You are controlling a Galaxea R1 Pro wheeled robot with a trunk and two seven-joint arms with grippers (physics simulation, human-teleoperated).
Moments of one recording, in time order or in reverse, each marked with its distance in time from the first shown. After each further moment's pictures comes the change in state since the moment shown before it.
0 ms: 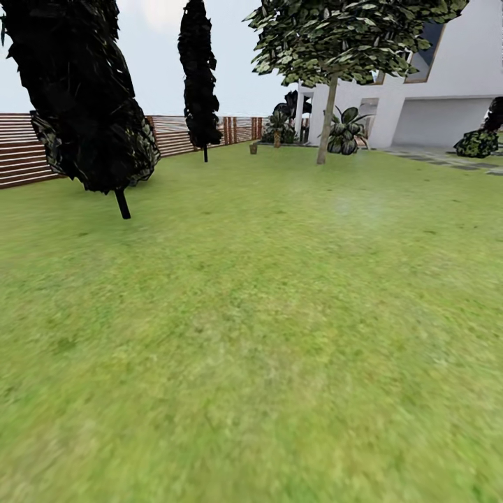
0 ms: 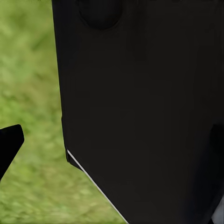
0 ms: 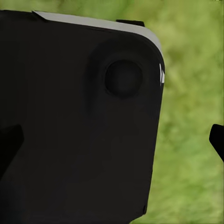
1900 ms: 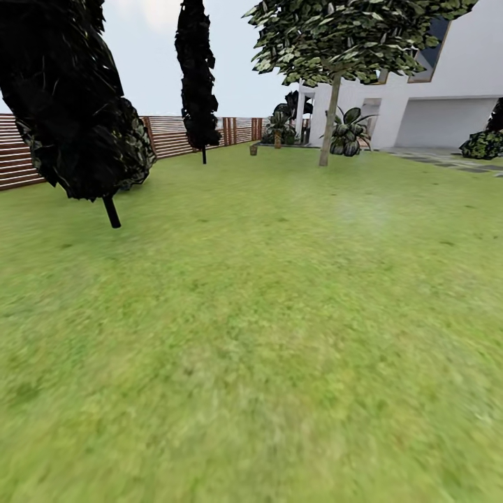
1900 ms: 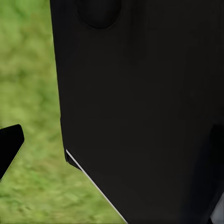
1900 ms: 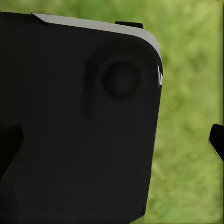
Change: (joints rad) left arm 0.000 -0.002 0.000 0.002 -0.001 0.002 -0.001; right arm 0.000 -0.002 0.001 -0.003 -0.001 0.002 0.000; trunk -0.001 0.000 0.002
